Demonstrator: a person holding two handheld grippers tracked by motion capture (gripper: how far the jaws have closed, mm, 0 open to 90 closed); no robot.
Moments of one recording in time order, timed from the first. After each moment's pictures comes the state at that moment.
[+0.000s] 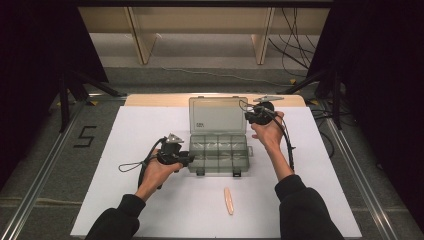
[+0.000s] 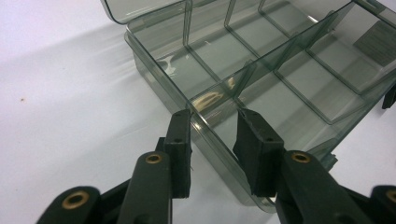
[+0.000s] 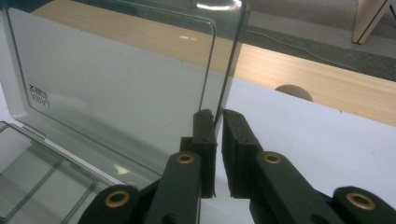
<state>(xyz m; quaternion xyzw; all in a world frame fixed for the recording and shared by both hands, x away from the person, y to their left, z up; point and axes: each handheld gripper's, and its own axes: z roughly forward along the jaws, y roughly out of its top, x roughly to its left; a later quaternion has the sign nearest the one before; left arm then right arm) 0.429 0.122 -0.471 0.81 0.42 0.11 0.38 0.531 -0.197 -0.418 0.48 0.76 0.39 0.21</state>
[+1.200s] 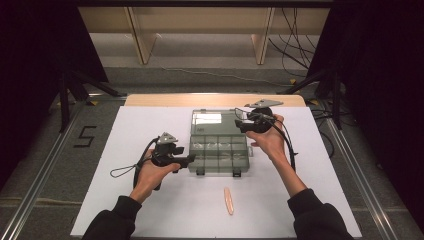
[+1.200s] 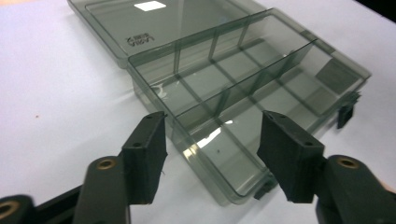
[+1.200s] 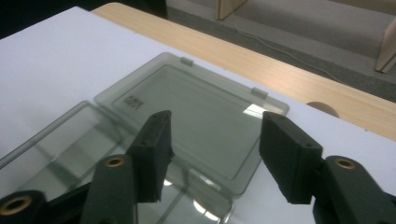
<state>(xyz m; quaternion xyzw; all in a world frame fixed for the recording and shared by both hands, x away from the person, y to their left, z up) 0.408 0.130 -0.450 0.78 0.42 0.11 0.45 0.485 -0.182 -0.395 0.40 0.79 0.41 0.21</state>
